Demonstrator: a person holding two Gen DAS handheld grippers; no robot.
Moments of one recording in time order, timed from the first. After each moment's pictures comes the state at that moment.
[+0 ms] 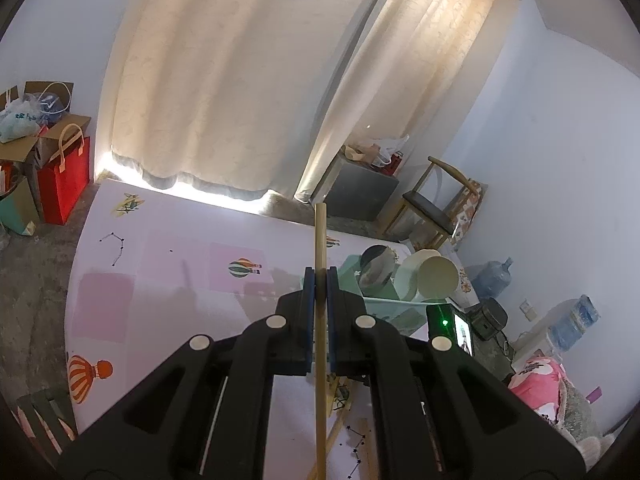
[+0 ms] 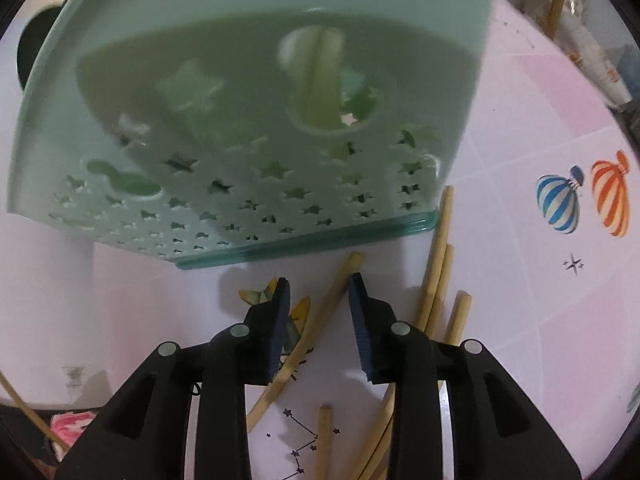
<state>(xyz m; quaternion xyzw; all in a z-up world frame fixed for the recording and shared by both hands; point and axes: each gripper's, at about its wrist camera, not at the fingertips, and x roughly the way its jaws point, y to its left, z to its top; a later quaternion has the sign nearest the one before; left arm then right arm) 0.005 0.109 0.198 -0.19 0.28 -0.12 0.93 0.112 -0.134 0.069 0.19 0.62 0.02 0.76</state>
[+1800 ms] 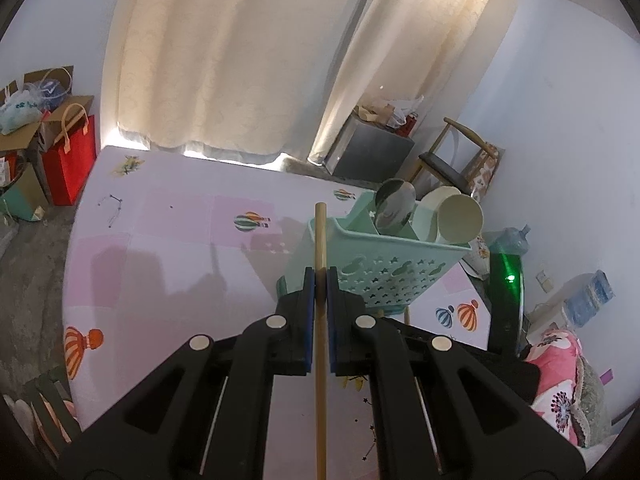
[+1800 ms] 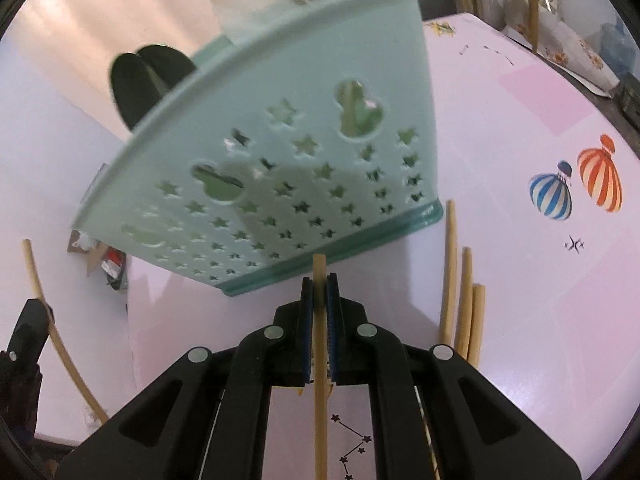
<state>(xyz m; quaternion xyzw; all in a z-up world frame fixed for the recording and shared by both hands) 0.012 0.083 0.158 -0.17 0.35 -0.10 0.92 0.102 -0.171 0.083 0.26 0.54 0.02 0.80</state>
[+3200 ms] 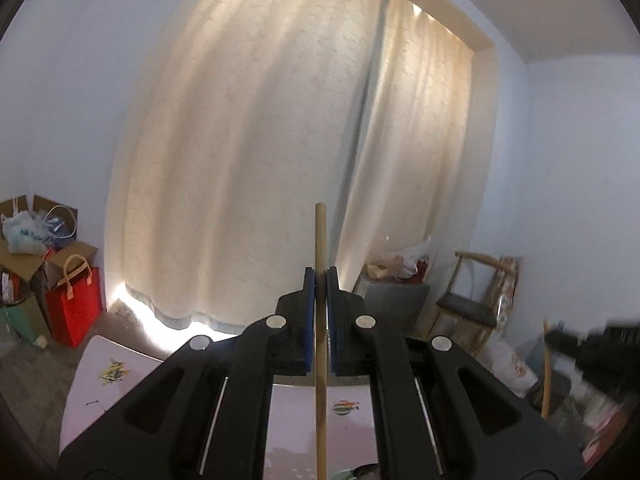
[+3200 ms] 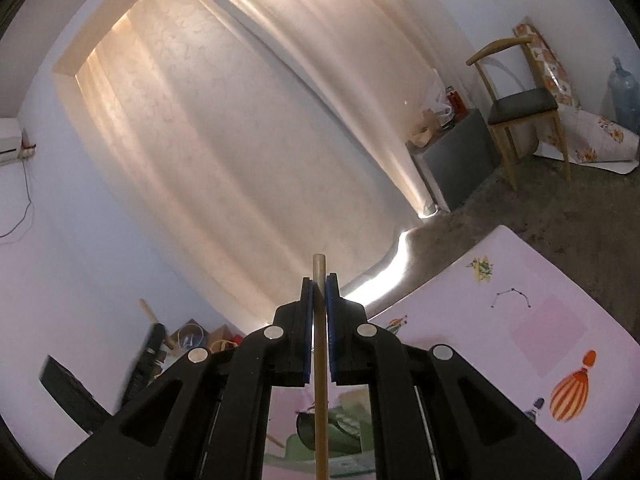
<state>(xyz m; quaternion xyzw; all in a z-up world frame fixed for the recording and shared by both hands) 0.119 0.042 0.251 -0.12 0.07 -0.04 0.99 0.155 -0.286 0.261 0.35 0.25 0.05 0.90</state>
